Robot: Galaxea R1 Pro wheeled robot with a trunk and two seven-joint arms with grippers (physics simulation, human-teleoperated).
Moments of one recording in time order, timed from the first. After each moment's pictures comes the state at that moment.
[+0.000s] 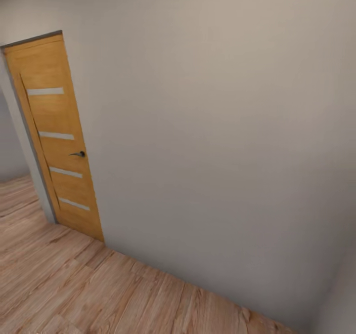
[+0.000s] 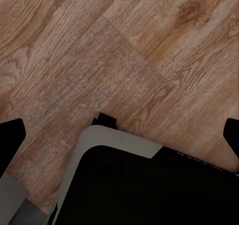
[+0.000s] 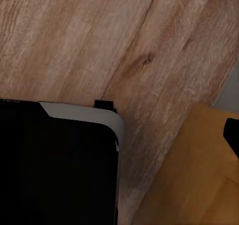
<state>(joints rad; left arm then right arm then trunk) -0.21 0.06 0.10 0.00 0.30 -0.07 -0.02 -0.13 -0.02 0.57 0.03 -0.47 -0.19 -0.04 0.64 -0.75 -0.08</state>
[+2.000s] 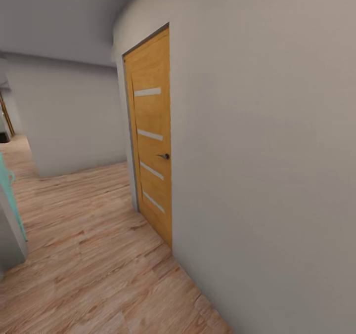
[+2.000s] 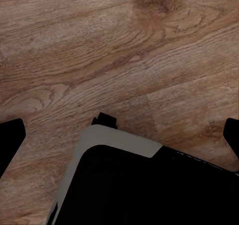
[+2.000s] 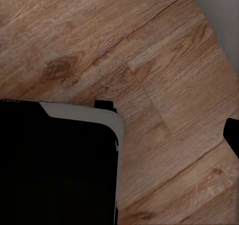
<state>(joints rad) -0.21 0.06 0.10 0.00 0.30 -0.07 -0.02 -0.13 -0.02 0.57 0.03 -0.46 -0.19 -0.04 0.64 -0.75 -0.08</state>
